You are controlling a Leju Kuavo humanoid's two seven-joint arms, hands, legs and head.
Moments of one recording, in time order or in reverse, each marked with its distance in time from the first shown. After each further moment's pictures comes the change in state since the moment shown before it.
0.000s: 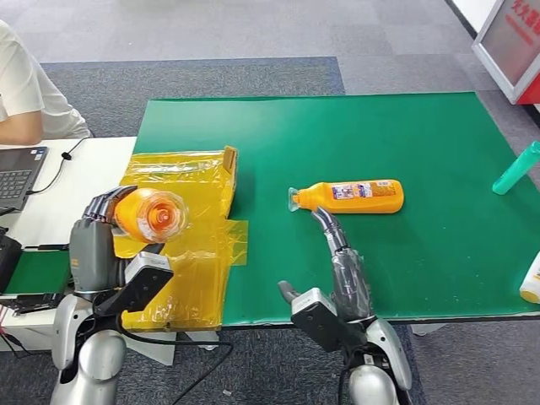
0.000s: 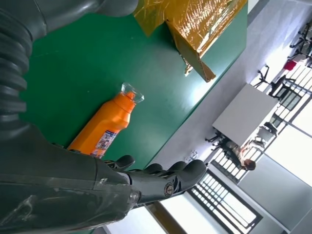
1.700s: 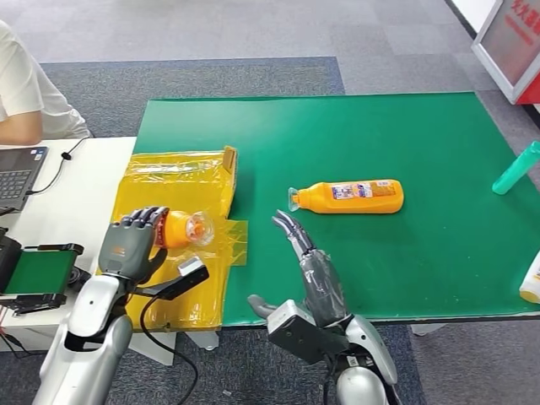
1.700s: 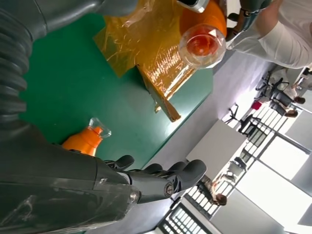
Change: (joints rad) left arm -0.141 0.192 -0.067 0.333 -0.505 -0.101 0.173; right arm -0.028 0.002 0.098 -0.018 -0.054 0.119 -0.007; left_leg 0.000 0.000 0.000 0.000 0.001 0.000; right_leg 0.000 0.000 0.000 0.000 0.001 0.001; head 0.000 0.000
